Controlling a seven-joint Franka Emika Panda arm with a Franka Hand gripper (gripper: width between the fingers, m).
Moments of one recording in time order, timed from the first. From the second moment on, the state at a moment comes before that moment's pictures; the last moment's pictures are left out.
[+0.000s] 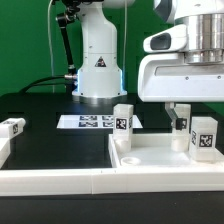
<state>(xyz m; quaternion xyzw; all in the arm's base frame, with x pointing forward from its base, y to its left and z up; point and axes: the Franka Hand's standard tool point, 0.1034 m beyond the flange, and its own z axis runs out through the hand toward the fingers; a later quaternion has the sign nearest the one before) 0.625 0.121 0.079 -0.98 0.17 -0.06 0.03</state>
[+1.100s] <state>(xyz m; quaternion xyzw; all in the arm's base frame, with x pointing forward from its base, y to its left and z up) 0.626 0.117 0.078 -0.99 0.08 -0.07 0.02</state>
